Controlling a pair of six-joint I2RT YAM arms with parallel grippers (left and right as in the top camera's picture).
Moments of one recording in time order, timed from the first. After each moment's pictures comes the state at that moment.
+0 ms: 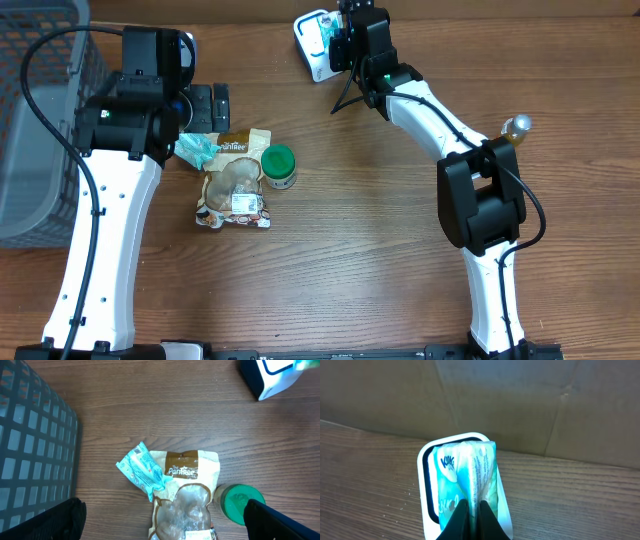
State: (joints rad) left arm -0.10 1.53 1.64 -1.03 -0.14 -0.07; right arm 0.38 2.33 1.89 -0.03 0.05 0.17
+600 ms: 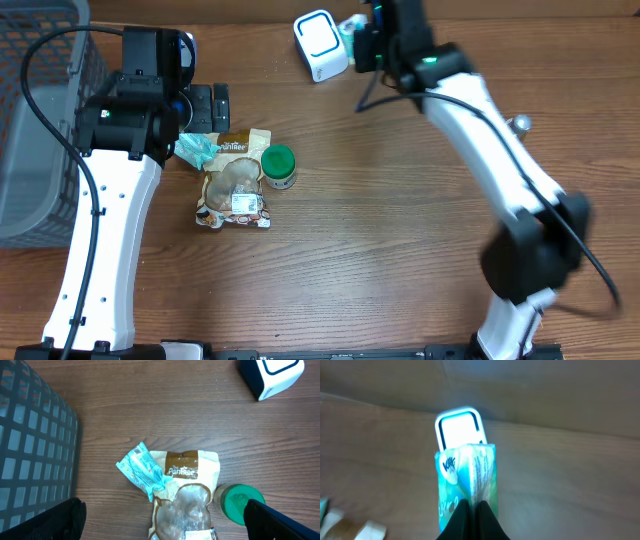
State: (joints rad) left arm -0.10 1.53 1.64 -1.03 -0.14 -0.07; right arm 0.36 1.93 1.89 -0.69 0.05 0.17
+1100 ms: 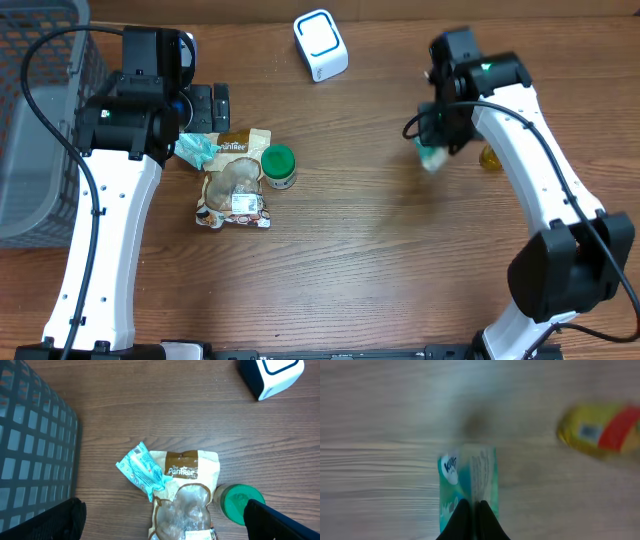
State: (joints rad) left arm -0.10 1.53 1.64 -1.03 -0.14 -0.07; right arm 0.20 1.86 1.65 -1.24 0.11 0.22
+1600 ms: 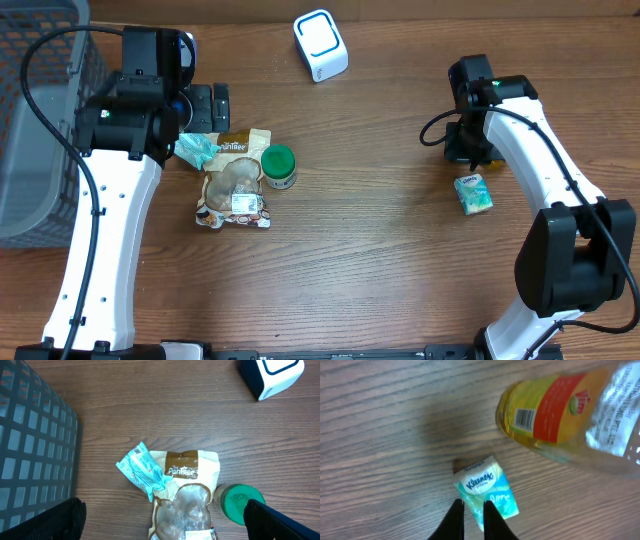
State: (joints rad) left arm -0.10 1.53 1.64 -1.03 -0.14 -0.07; right arm 0.12 1.87 1.51 -1.13 0.28 0.28
